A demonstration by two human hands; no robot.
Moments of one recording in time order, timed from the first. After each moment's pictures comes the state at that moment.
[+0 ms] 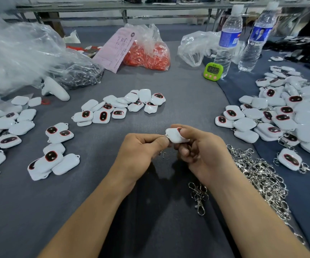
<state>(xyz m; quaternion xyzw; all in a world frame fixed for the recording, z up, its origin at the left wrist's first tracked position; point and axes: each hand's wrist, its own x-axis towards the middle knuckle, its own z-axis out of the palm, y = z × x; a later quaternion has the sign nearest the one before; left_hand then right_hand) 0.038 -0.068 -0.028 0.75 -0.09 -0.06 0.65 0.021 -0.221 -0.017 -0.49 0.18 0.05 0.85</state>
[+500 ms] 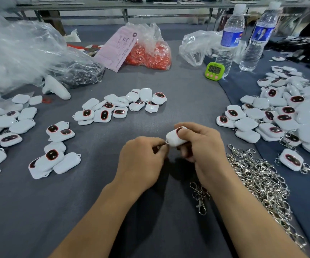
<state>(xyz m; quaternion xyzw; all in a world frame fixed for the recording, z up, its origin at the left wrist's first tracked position) 0.030 -0.069 -0.033 0.91 -0.15 0.10 0.36 0.021 -0.214 -0.020 -0.66 0.16 -0.08 0.73</state>
